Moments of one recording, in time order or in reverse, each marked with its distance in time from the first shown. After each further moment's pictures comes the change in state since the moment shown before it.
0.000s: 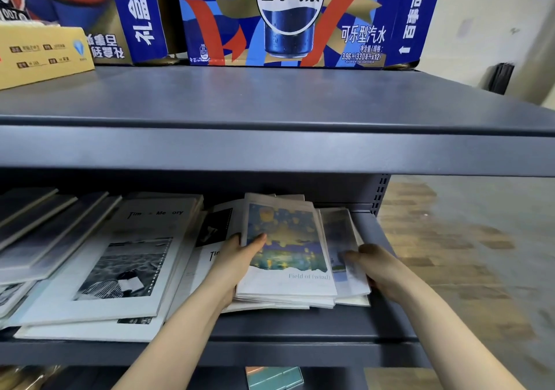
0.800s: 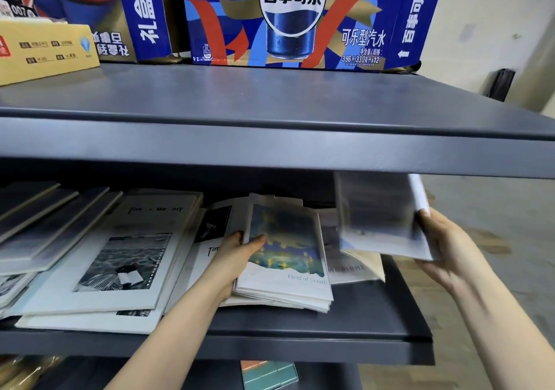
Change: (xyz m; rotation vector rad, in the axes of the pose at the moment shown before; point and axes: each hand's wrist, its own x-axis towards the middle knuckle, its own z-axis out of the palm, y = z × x) left_hand -0.003 0.004 0.001 -0.051 -0.060 -0.020; right_hand -0.040 -0.013 -0.083 0.937 -0.010 -0.267
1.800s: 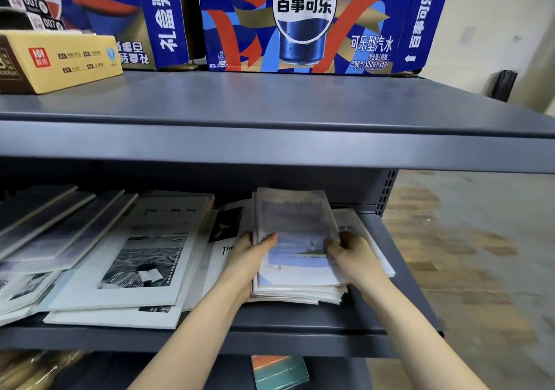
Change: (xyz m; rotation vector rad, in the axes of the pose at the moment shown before) left_hand -0.004 -0.007 -0.003 -0.242 0.007 -0.008; right_hand -0.014 0.081 0.102 -0.940 0.030 -0.045
